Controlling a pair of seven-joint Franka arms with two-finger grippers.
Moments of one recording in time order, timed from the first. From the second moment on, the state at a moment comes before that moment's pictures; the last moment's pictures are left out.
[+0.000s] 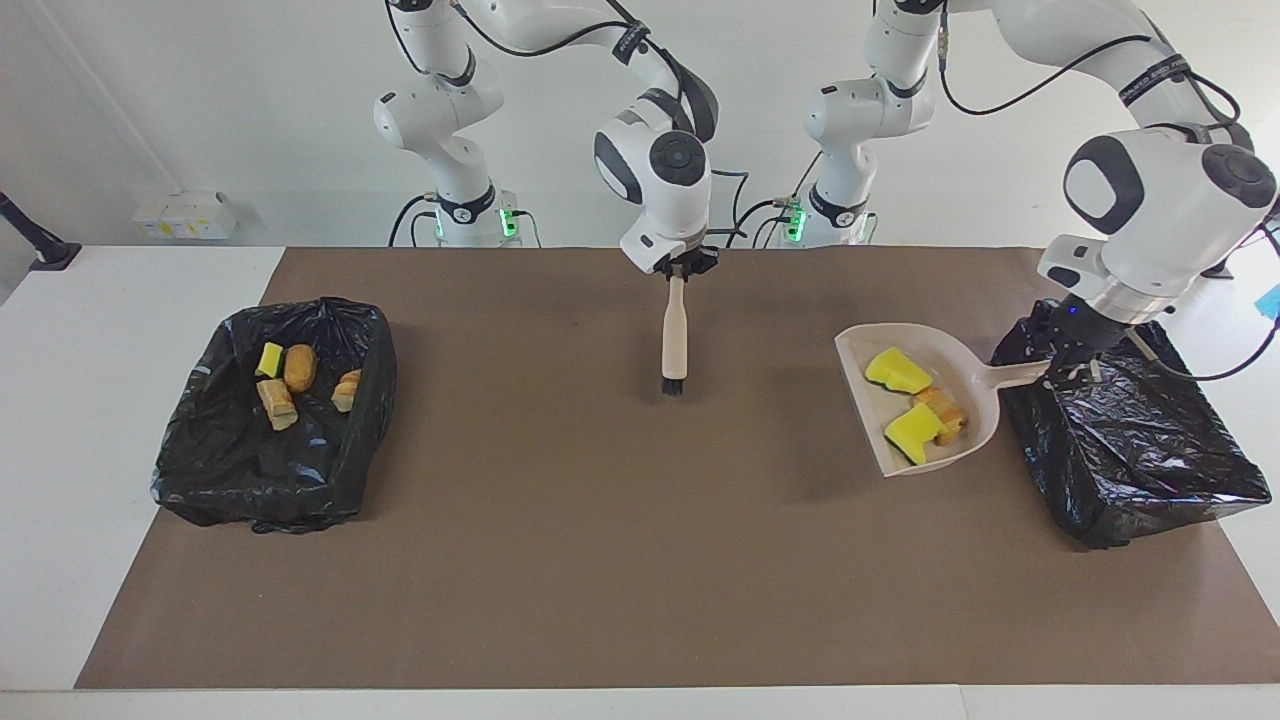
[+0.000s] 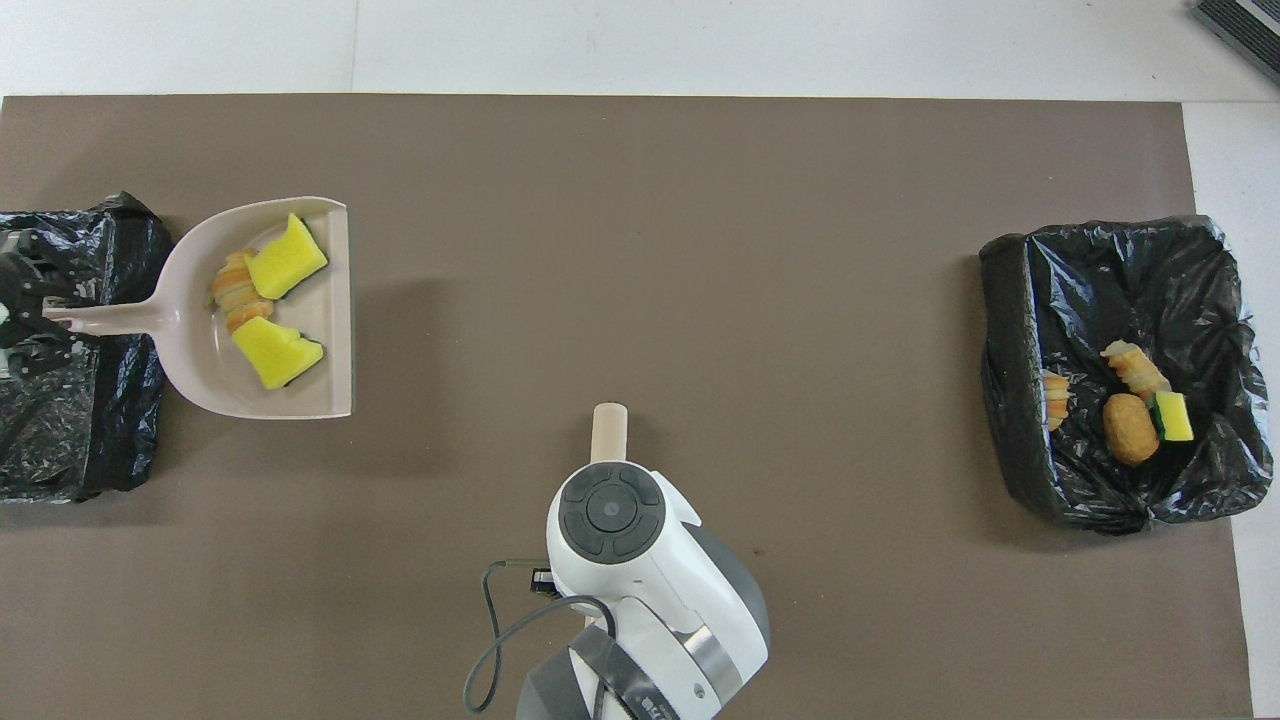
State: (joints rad) left arm 0.20 0.15 0.01 -1.76 -0.02 1.91 1.77; right arm 0.72 0.18 0.11 -2.01 0.28 2.00 0.78
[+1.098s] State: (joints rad) left arm 0.44 0.24 0.01 -1.63 0.62 2.10 1.79; right arm 0.71 0.16 0.10 -2.11 0.27 2.06 0.62
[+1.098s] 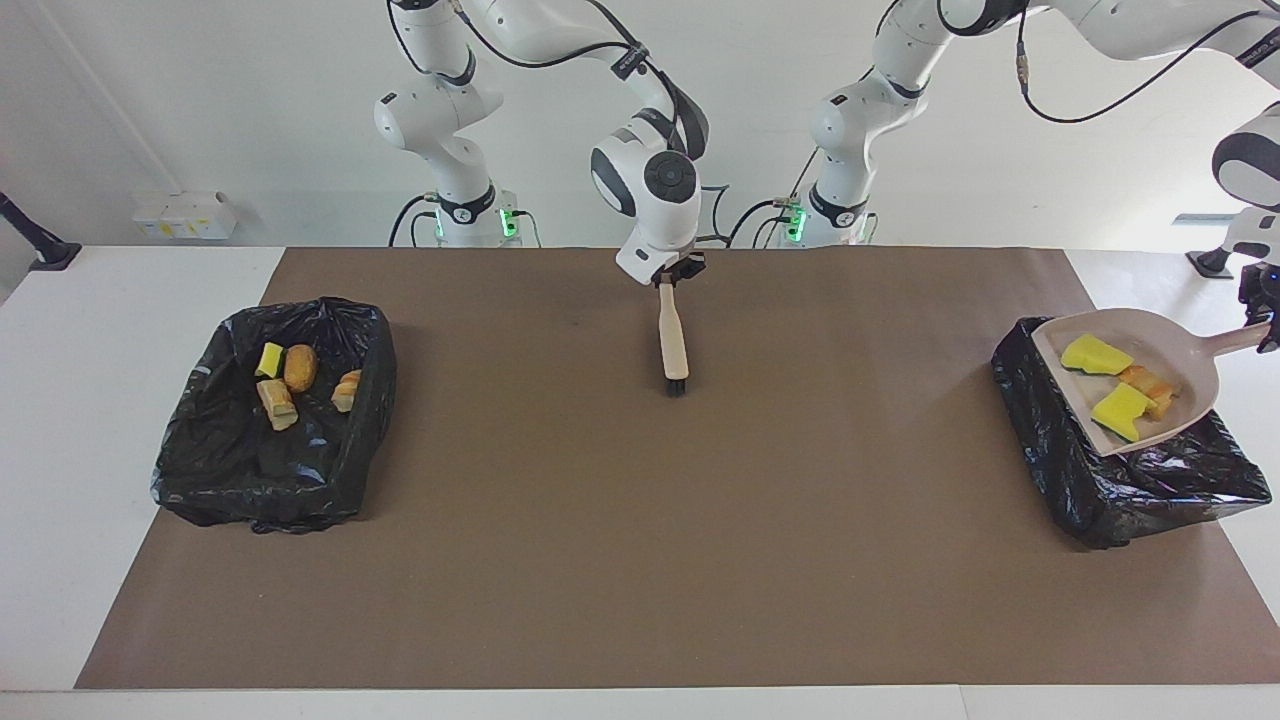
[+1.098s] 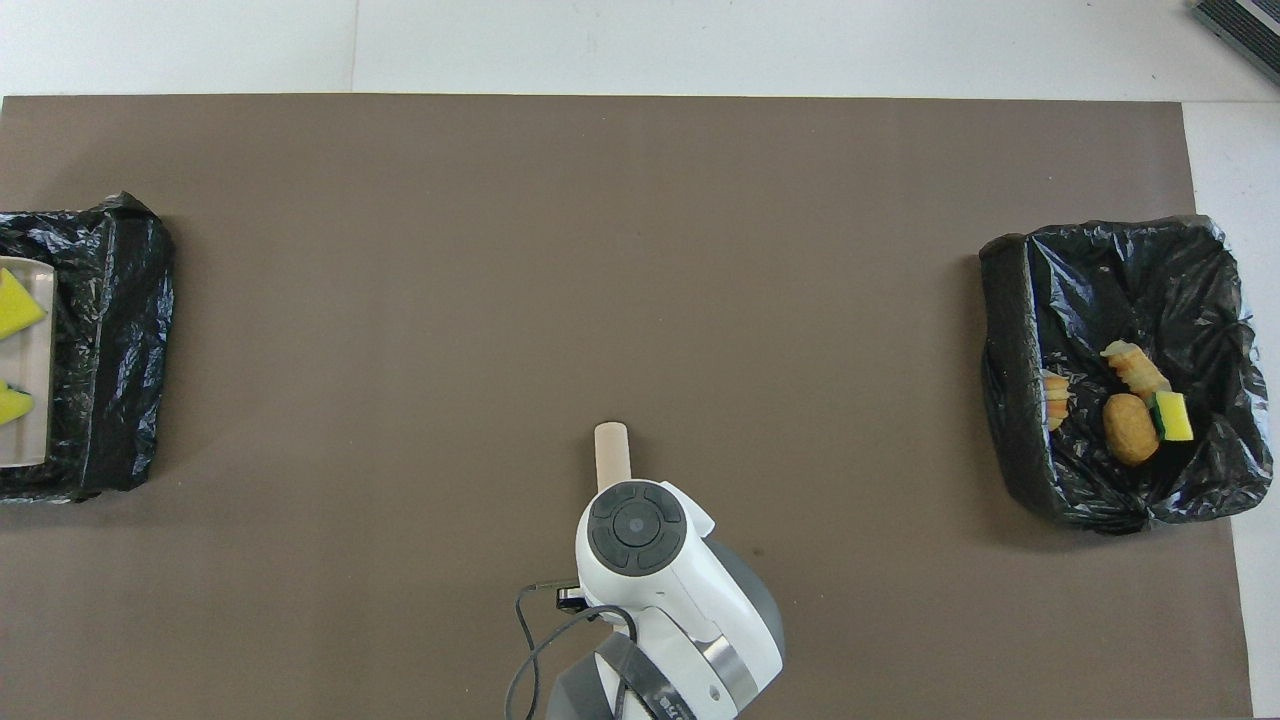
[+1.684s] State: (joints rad) left arm 0.32 0.20 0.01 -1.63 1.08 2.07 1.64; right arm 0.59 0.12 0.09 -2.04 0.17 2.06 0.62
